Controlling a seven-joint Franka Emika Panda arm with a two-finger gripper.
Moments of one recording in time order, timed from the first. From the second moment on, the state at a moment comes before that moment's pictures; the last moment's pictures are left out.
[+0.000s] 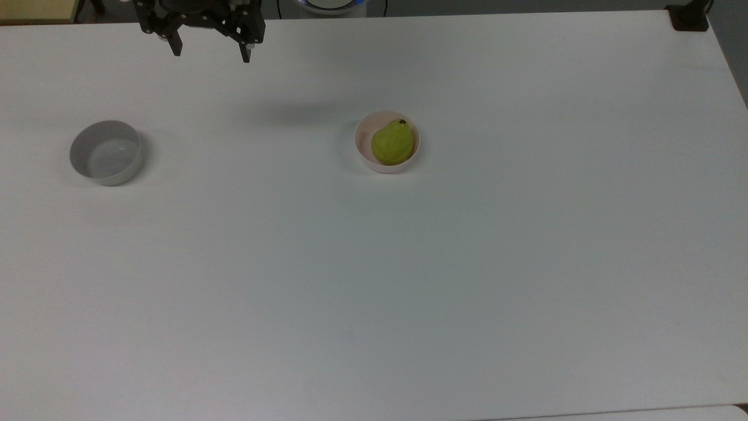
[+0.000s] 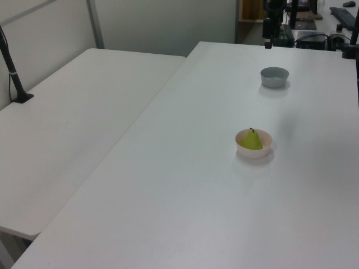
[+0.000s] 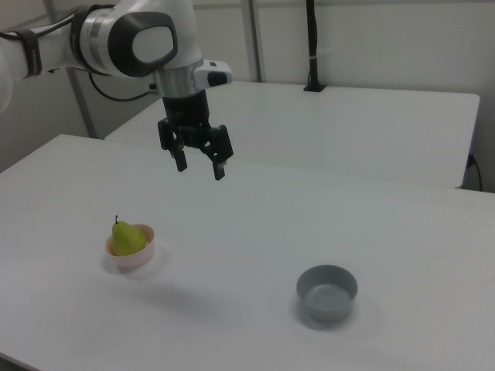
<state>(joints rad) 0.03 0.07 -0.20 -1.64 -0.04 1.69 -0.11</state>
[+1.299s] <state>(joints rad) 0.24 0.07 -0.32 -1.63 -0.04 1.69 -0.16</state>
